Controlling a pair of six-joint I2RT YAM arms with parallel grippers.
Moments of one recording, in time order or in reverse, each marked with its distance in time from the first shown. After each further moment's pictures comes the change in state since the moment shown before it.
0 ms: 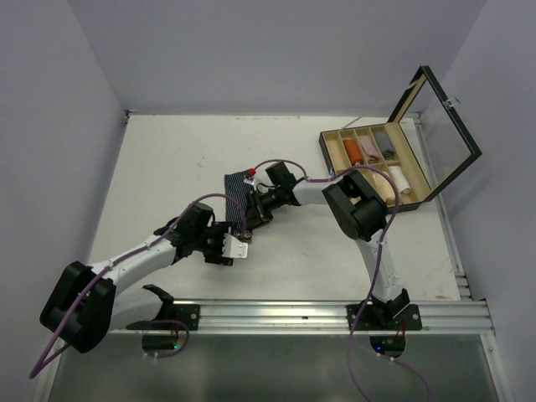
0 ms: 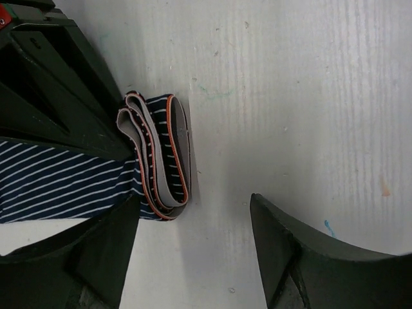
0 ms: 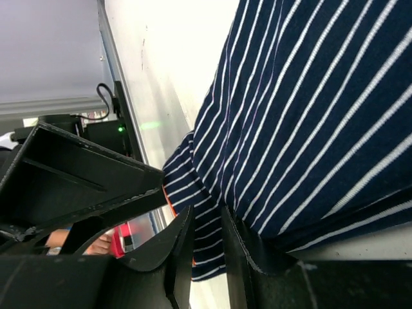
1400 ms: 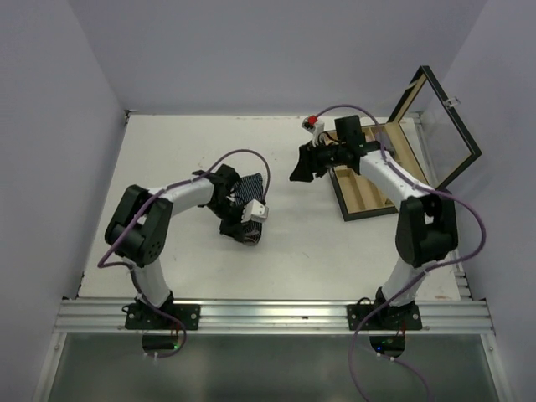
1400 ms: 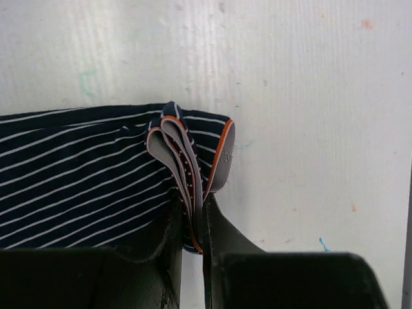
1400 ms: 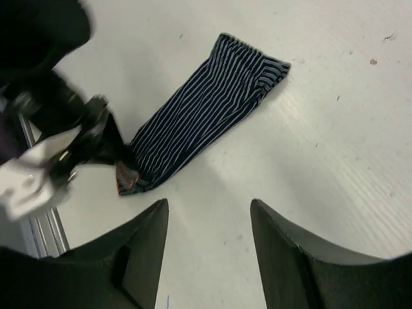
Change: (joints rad) left arm 0.019 0.589 0.558 -0.455 0.152 0.001; right arm -0.354 -0.418 0.023 -0.368 0.209 -0.561
